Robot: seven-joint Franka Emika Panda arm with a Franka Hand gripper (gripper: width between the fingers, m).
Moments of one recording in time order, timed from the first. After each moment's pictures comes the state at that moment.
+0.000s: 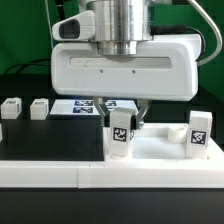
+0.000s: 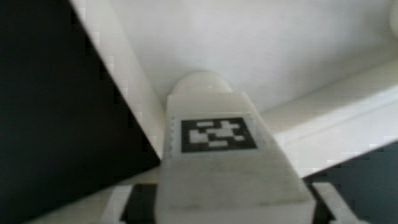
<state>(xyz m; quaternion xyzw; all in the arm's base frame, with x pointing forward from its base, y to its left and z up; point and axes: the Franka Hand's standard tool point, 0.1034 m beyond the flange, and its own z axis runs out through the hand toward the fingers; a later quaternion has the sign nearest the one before) 0.627 0.005 0.073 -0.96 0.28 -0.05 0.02</state>
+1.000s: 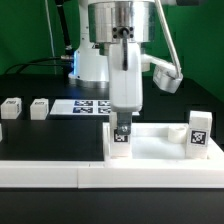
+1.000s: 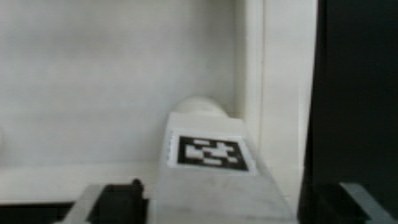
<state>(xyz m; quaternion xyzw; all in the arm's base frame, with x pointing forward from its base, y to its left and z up) 0.626 0.003 0.070 -0.75 0.66 -0.04 0.05</state>
